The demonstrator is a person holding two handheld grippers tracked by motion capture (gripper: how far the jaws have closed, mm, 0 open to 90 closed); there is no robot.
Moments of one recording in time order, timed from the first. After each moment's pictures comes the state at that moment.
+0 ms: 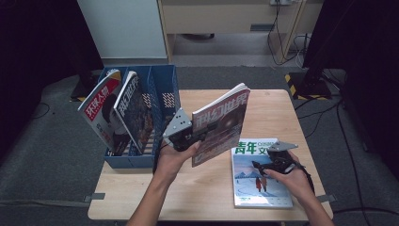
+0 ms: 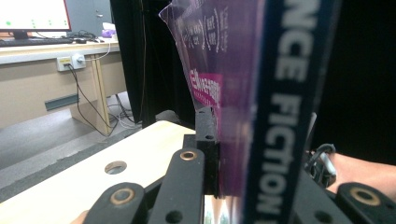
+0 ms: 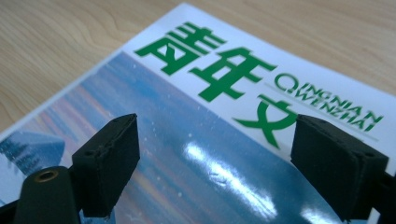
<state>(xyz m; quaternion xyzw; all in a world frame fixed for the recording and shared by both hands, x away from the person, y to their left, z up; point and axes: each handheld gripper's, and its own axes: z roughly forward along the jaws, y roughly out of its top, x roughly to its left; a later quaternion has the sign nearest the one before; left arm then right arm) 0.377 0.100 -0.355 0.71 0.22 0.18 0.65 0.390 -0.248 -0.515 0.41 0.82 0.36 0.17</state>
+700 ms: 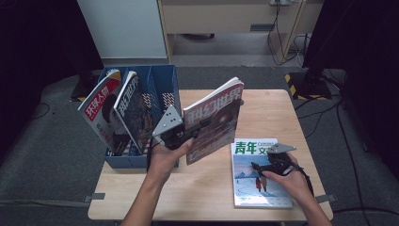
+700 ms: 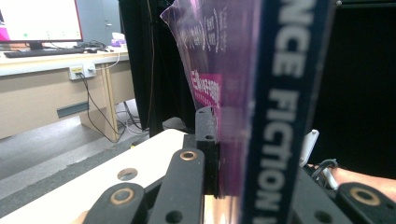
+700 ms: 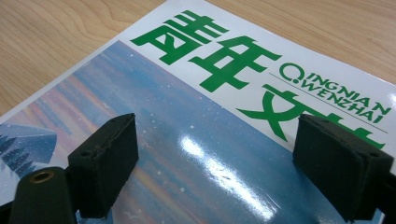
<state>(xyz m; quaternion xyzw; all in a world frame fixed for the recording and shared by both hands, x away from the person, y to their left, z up) 0.370 0.119 -0.337 0.70 0.22 0.20 0.65 0.387 -0.245 -0.521 0.41 0.82 0.36 0.17</state>
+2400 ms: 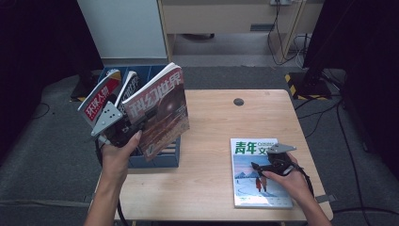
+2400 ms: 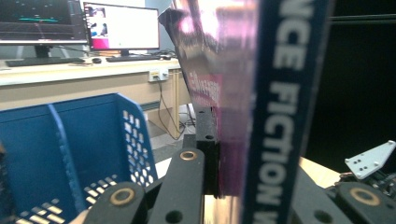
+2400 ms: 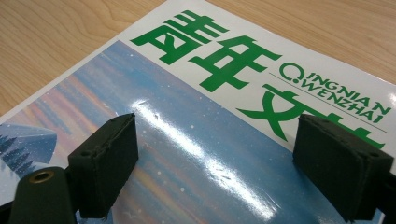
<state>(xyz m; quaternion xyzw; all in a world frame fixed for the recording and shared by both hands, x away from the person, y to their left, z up) 0.357 0.239 -0.317 0.66 0.31 0.28 0.63 0.387 -0.245 -0.521 0.41 0.82 0.36 0.17</state>
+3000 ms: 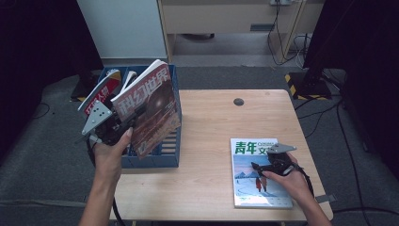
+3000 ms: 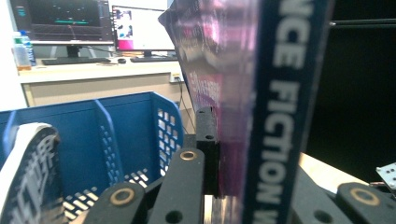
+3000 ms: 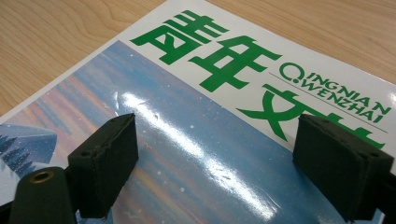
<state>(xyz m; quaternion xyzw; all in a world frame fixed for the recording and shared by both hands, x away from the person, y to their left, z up) 0.358 0.260 -0.317 0.64 0.34 0.31 0.62 0.387 -0.245 -0.521 0.41 0.82 0.36 0.17</state>
